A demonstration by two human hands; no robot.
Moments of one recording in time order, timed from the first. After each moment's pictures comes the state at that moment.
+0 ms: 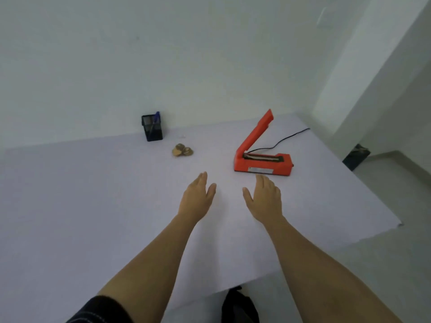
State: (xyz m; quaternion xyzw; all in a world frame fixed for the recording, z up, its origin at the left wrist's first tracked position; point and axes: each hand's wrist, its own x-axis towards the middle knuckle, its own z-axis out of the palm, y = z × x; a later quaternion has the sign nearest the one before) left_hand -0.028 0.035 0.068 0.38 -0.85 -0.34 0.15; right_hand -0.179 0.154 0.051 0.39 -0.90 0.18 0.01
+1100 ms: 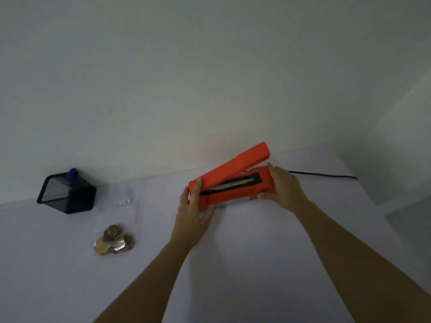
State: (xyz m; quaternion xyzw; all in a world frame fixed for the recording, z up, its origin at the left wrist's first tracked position) left_hand -0.371 -0.186 -0.026 0.43 -0.81 -0.36 0.18; right_hand -0.626 -0.099 -0.029 0.50 -0.84 0.13 -0.16
